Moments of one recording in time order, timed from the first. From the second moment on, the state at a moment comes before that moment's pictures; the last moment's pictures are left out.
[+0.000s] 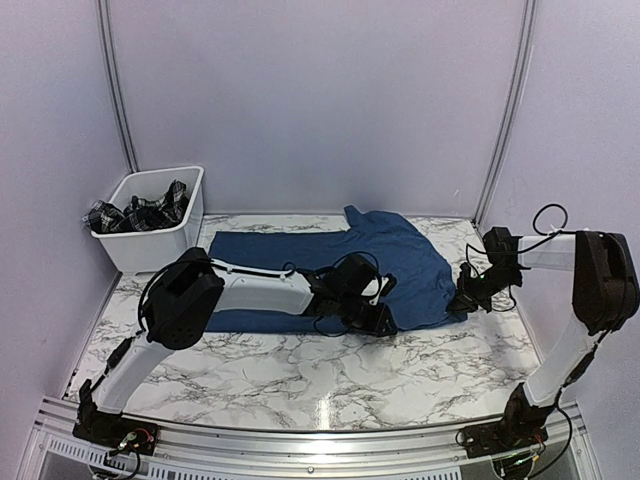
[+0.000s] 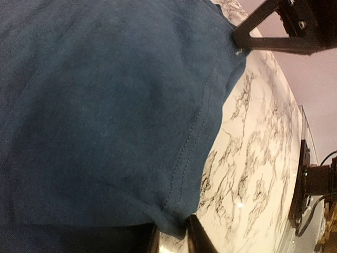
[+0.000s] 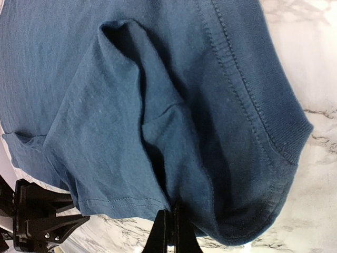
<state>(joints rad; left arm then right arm) -1.03 2.49 1.92 -0.18 0.38 -0.54 -0.03 1.66 0.98 -0.67 -0.49 0.33</state>
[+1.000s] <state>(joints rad) -0.96 2.42 1.92 -0.16 0.42 -0.62 -0.03 1.68 1.05 -0.71 -0.53 0.34</state>
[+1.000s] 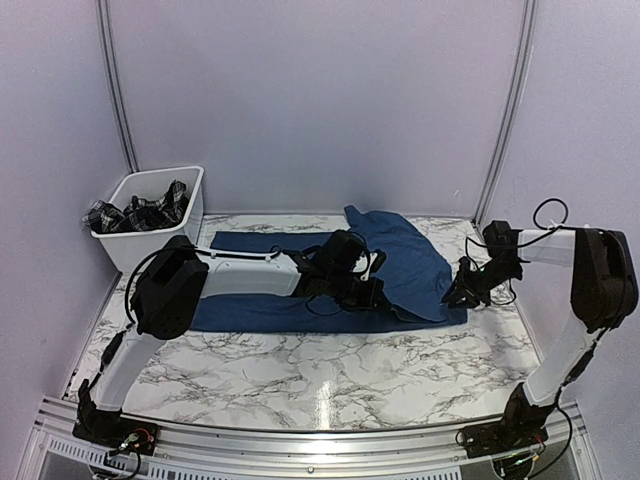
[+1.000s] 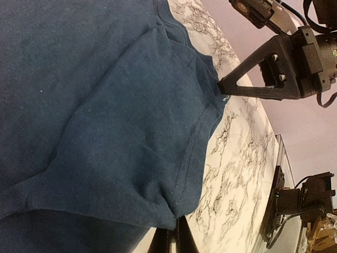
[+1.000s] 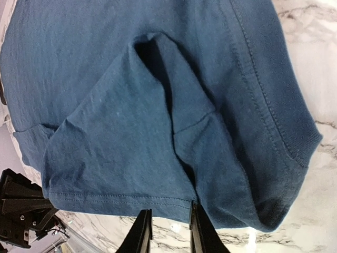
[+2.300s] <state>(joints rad) -0.96 2.42 1.92 -0.15 0.42 -0.65 -0.02 1.72 1.02 -0.70 -0.55 0.33</state>
